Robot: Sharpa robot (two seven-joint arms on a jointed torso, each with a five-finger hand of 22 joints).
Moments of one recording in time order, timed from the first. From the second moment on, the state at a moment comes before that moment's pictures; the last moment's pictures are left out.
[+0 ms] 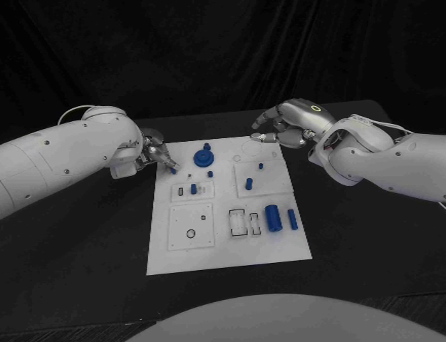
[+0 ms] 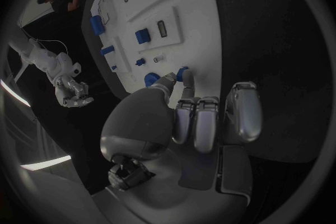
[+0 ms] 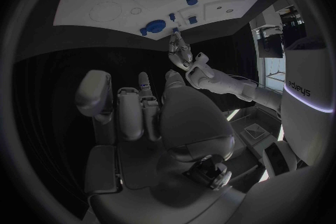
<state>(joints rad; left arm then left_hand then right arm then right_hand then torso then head) 1.37 -0.44 -0.21 0.97 -1.00 0.31 -0.38 1.20 0.06 0.15 0.12 0.29 0.98 0.05 0.20 1.14 1.47 -0.02 1.57 1.31 1.47 -0.06 1.57 1.31 0.06 1.39 0.05 1.35 1.31 1.31 -0.96 -0.21 1.55 -1.44 -0.60 0.08 1.28 0.12 -0.22 0.29 0.48 0.85 0.09 0.20 0.19 1.46 0.00 1.48 1.41 1.46 -0.06 1.33 1.31 0.09 1.42 0.04 1.00 1.31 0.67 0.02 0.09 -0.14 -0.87</state>
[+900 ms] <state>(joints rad) 1.37 -0.50 -0.21 1.02 -1.00 0.31 -0.36 1.16 -0.05 0.46 0.04 0.43 0.99 0.06 0.17 1.18 1.47 -0.02 1.57 1.31 1.47 -0.06 1.57 1.31 0.06 1.39 0.05 1.34 1.31 1.31 -0.96 -0.21 1.54 -1.44 -0.60 0.08 1.29 0.13 -0.22 0.29 0.48 0.85 0.09 0.20 0.19 1.46 0.00 1.48 1.45 1.46 -0.06 1.33 1.31 0.09 1.42 0.04 1.00 1.31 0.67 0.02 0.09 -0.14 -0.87</state>
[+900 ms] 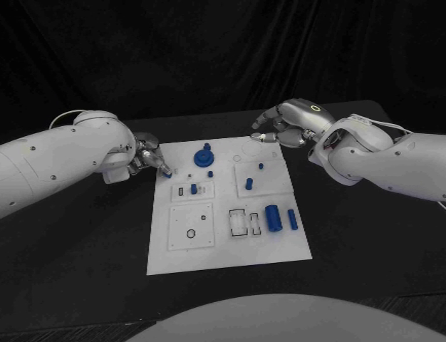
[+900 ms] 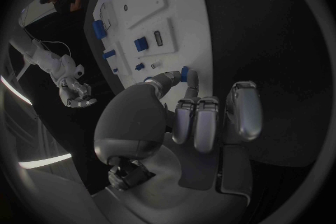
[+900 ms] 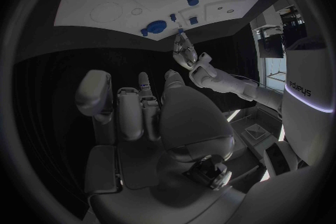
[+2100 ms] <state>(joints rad) 1.40 -0.72 -0.21 1.38 -0.87 0.24 -0.48 1.10 -0.06 0.53 0.01 0.40 1.00 0.06 0.17 1.16 1.47 -0.02 1.57 1.31 1.47 -0.06 1.57 1.31 0.06 1.39 0.05 1.33 1.31 1.28 -0.98 -0.21 1.55 -1.44 -0.59 0.06 1.33 0.13 -0.21 0.28 0.49 0.86 0.09 0.19 0.19 1.46 0.00 1.47 1.44 1.47 -0.06 1.32 1.31 0.09 1.42 0.04 0.99 1.31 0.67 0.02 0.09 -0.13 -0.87</state>
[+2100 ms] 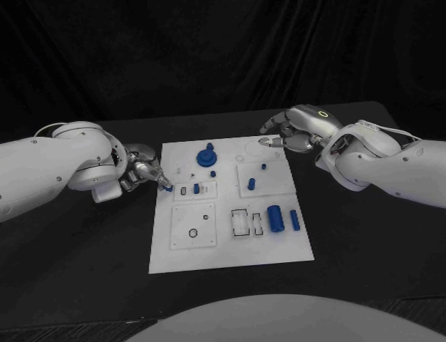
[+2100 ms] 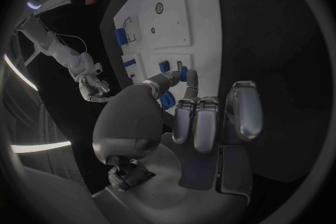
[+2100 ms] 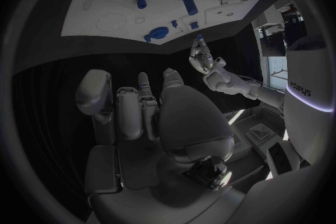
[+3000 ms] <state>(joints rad) 1.39 -0.65 -0.21 1.34 -0.82 0.23 -0.53 1.08 -0.05 0.56 0.00 0.42 1.01 0.06 0.17 1.16 1.47 -0.02 1.57 1.31 1.47 -0.06 1.57 1.31 0.06 1.39 0.05 1.33 1.31 1.28 -0.97 -0.21 1.55 -1.43 -0.59 0.06 1.34 0.12 -0.21 0.28 0.49 0.86 0.09 0.19 0.19 1.46 0.00 1.47 1.44 1.47 -0.06 1.31 1.31 0.09 1.42 0.04 0.97 1.31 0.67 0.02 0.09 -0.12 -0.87</state>
